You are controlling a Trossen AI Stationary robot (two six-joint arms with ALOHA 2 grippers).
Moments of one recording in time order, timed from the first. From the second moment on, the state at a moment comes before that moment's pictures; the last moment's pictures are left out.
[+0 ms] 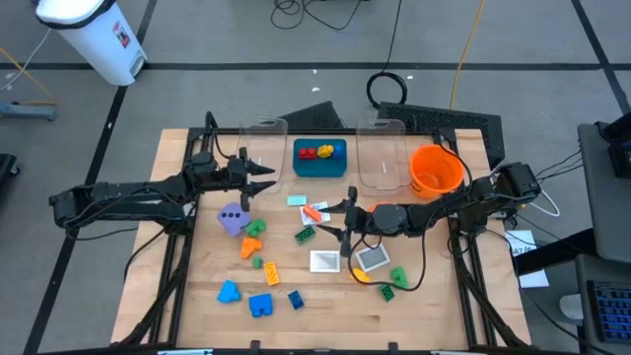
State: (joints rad) left arm 0.42 0.91 0.30 0.55 0.31 0.02; right arm 0.20 1.56 0.76 0.71 0.34 -0.05
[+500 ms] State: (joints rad) left arm 0.42 0.91 0.30 0.55 0.31 0.02; right arm 0.20 1.56 0.76 0.71 0.34 -0.09
